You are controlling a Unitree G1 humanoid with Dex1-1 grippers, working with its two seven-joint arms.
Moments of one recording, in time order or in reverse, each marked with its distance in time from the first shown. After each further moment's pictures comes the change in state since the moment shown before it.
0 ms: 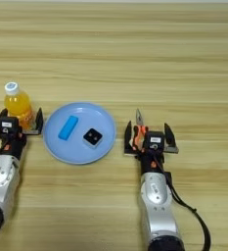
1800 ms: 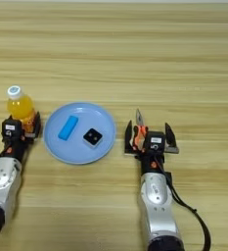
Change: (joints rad) left arm -0.011 -0.006 -0.001 0.091 0.004 -0.067 -0.022; right arm -0.002 0.003 -0.003 0.001 0.002 -0.017 -0.001
